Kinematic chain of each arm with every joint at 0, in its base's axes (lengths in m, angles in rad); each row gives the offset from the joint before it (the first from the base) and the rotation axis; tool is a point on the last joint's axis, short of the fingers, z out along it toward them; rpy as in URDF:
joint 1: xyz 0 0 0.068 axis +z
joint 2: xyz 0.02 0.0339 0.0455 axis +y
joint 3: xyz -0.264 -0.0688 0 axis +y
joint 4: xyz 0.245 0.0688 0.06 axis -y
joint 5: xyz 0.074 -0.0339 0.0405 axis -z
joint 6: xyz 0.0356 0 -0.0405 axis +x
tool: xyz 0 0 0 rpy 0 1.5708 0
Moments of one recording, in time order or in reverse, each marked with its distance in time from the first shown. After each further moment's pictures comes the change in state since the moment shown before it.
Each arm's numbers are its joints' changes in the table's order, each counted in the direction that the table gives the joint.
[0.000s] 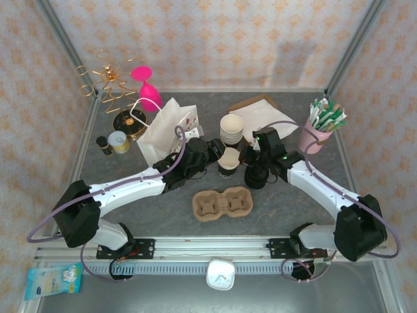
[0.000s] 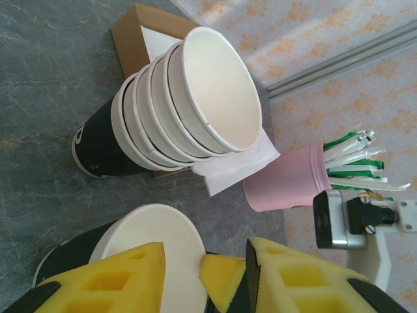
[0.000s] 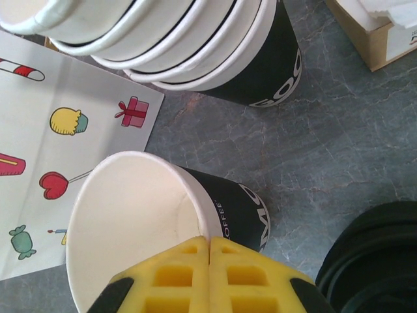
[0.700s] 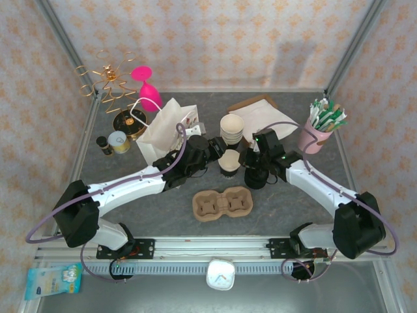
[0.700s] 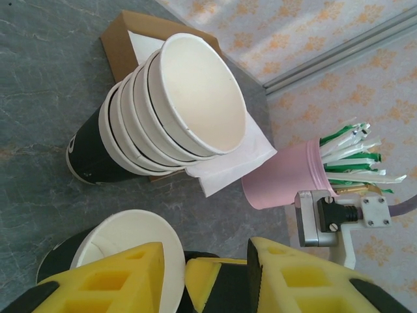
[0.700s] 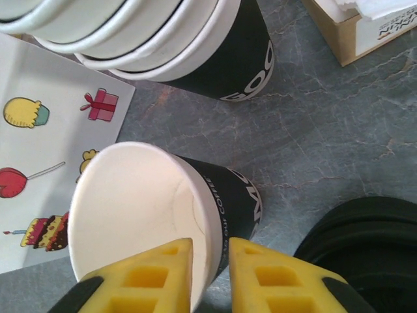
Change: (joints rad) left arm 0.000 0.002 -0.040 -0.040 0.007 0.050; right arm 0.000 0.016 -0.003 -0.048 0.042 -0.045
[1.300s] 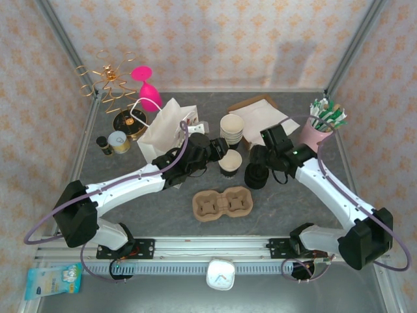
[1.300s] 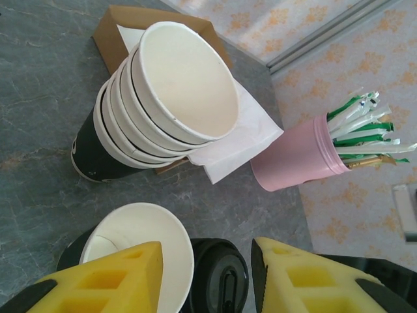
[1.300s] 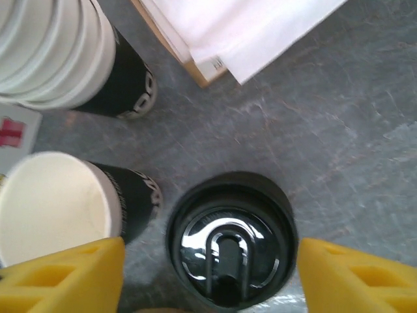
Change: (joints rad) left arm 0.000 0.000 -0.045 -0.076 0.039 0.107; right arm 0.000 -0.092 -0.159 -0.411 0.293 0.002
